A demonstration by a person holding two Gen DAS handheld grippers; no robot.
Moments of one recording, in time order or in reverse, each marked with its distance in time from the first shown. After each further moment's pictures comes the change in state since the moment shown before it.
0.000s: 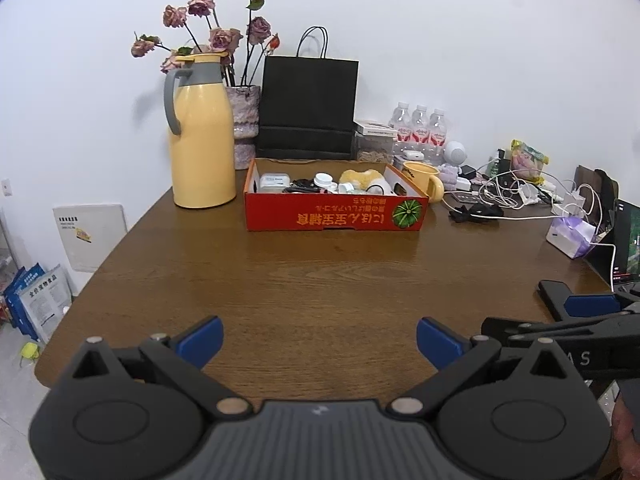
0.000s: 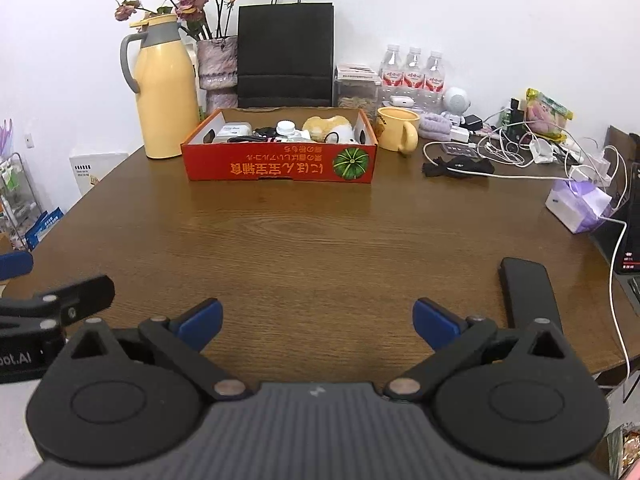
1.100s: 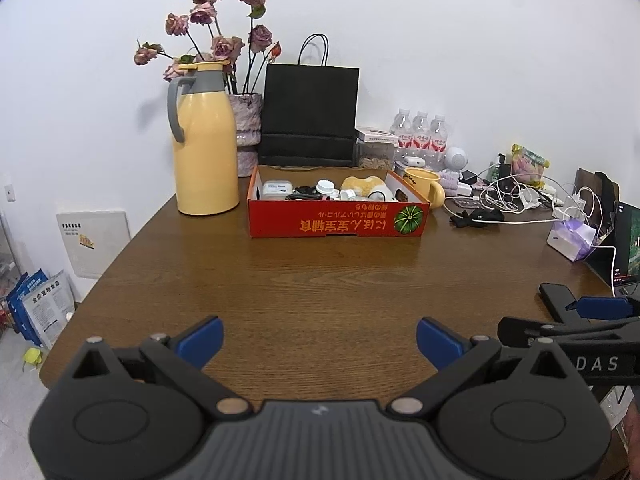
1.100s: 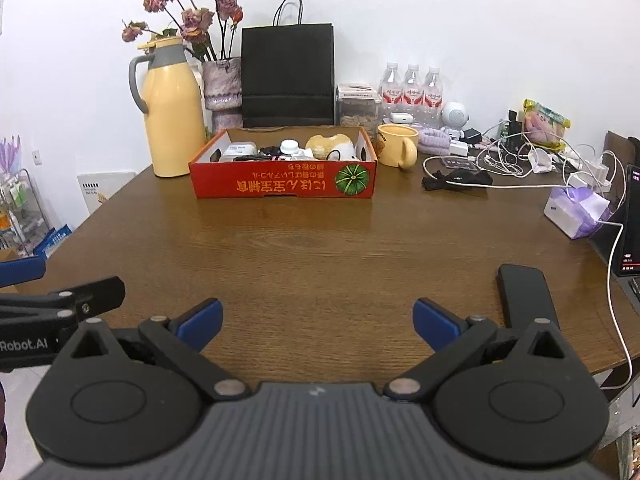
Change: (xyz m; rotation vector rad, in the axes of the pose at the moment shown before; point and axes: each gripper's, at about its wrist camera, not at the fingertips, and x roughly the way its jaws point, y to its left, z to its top) left arm -0.005 -0.001 -0.002 0.004 -0.022 0.013; right arm -0.017 -0.007 -0.007 0.024 -0.058 0.023
